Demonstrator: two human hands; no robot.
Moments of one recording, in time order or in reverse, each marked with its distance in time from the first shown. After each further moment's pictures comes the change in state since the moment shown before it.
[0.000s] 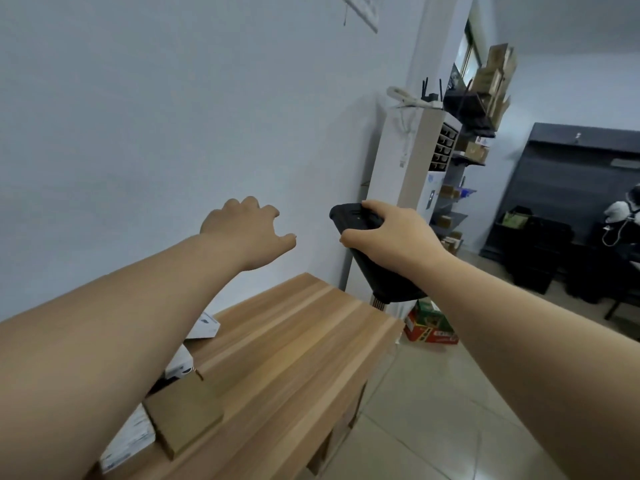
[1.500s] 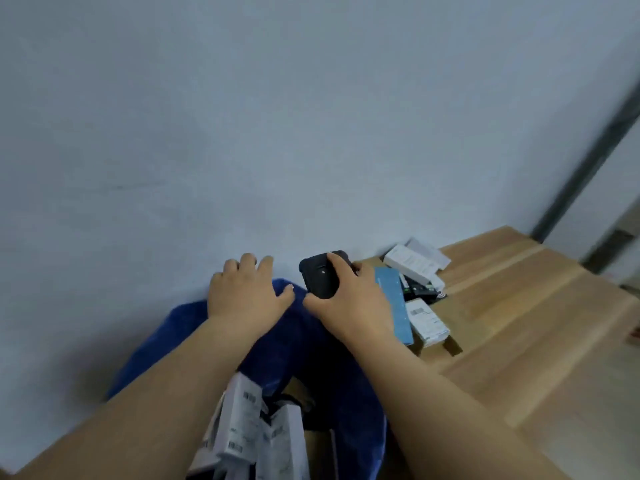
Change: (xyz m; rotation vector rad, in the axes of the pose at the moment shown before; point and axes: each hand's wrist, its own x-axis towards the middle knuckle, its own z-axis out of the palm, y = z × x) left_hand -0.320 -0.542 0.040 0.159 -0.137 -0.458; right_hand -0.245 -0.391 0.465 0.054 -0.423 -0.102
